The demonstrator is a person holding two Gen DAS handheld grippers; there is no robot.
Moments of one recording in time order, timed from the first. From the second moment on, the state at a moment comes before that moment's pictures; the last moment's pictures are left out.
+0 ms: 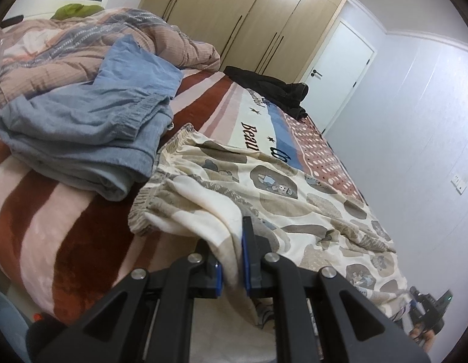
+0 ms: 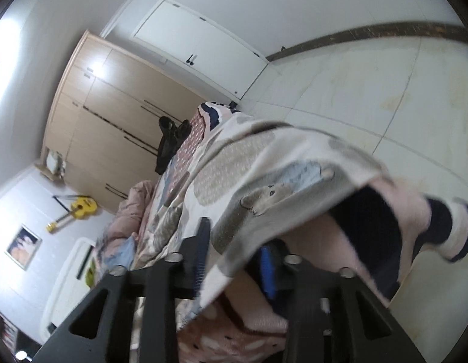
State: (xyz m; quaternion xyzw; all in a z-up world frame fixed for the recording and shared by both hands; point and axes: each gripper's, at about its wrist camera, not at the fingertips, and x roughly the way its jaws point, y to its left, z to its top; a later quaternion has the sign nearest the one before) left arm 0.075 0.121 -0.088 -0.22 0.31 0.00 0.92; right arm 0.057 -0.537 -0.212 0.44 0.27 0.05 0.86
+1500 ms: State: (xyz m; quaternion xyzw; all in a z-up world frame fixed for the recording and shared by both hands) left arm 0.317 0.122 -0.064 -0.08 0.44 -0.02 0.89; right arm 0.297 -0.505 -0.096 0.19 0.39 0.05 0.90
